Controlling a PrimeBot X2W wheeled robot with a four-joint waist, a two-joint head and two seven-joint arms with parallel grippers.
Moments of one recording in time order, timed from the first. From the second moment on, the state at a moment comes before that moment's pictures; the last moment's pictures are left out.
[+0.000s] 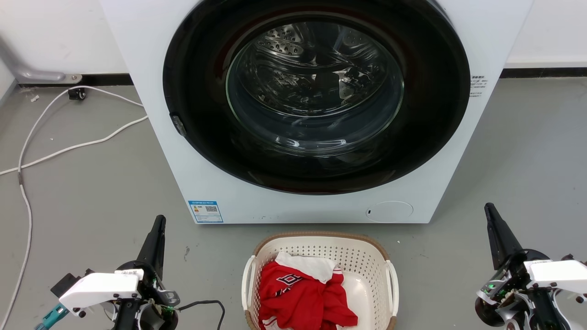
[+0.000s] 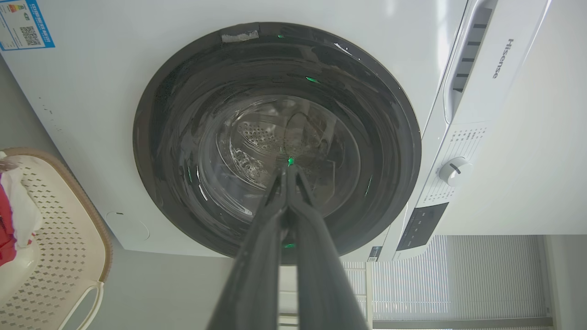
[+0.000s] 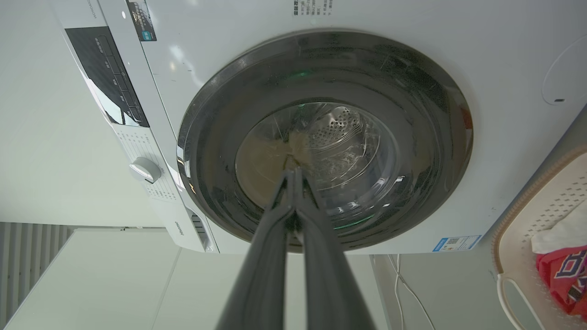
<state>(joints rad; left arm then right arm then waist) -0.11 0.05 0.12 0.24 -1.61 -0.13 0.11 -0.11 -0.05 -0.11 0.24 1.61 0.13 0.12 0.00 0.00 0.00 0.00</state>
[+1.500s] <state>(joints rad) -0.09 0.05 0.06 0.23 -1.46 -0.13 0.03 -0.09 -0.06 -0.06 0.26 1.45 0.13 0.03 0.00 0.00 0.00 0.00</state>
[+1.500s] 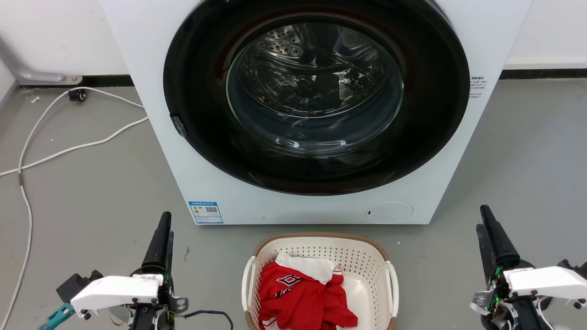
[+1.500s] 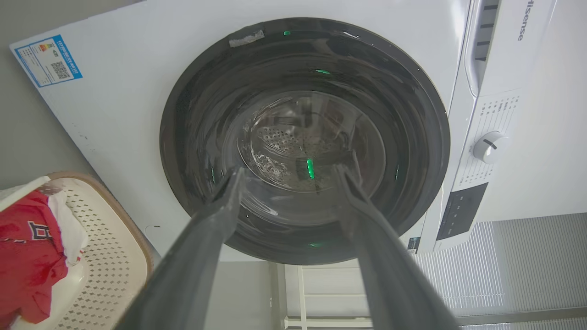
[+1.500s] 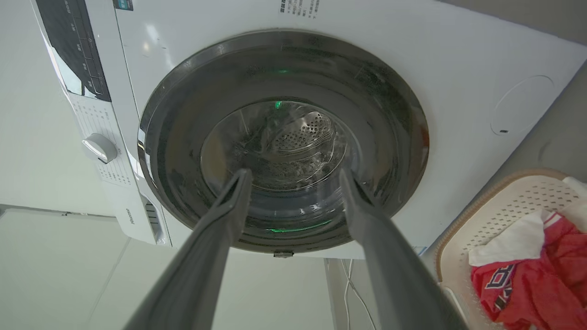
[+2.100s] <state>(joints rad) -0.09 0.05 -0.01 0.18 -1.08 -0.08 -0.04 -0.08 -0.06 -0.04 0.24 0.99 0.13 -0.04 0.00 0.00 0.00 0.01</state>
